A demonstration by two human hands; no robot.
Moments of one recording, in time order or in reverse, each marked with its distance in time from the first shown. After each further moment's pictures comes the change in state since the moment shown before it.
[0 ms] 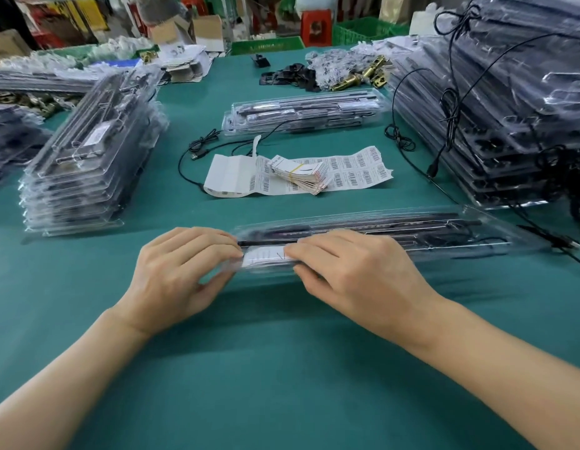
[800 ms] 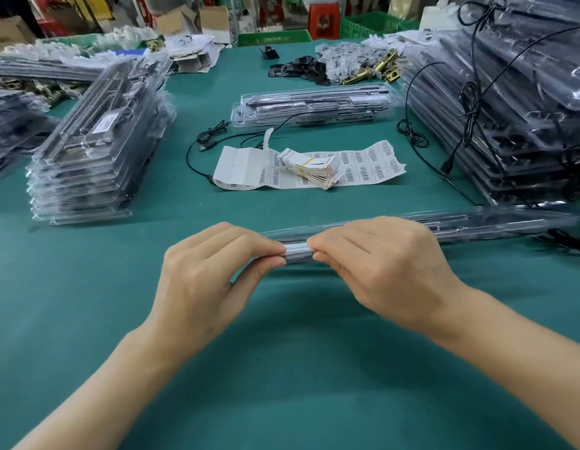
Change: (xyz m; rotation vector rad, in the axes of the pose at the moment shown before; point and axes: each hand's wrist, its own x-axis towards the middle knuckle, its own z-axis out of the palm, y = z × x) left_hand 0.027 0.057 -0.014 -0.130 0.094 -0.219; right_hand 0.003 0.009 -0.004 -0.093 0.200 -0.112
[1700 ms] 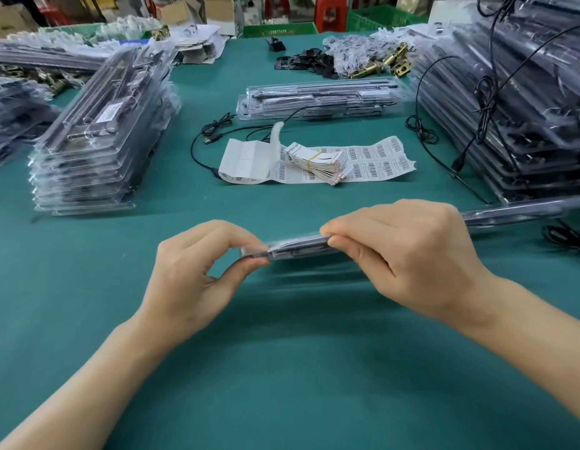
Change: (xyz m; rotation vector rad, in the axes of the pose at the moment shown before) left_hand -0.015 -0.024 -0.001 -0.155 -0.021 -0.113; right_hand 0.008 0.010 -0.011 0.142 -0.013 0.060
